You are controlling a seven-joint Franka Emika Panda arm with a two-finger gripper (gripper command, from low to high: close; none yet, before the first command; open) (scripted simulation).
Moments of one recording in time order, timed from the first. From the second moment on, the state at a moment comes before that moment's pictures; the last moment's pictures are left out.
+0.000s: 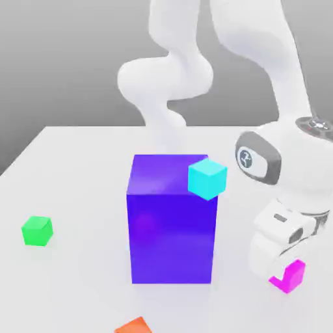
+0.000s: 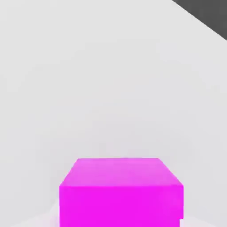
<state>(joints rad) 0.33 0.28 0.15 -2.44 -0.13 2.74 0.71</state>
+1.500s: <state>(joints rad) -0.42 -0.06 -0.52 -2.75 -0.03 2.74 -0.40</state>
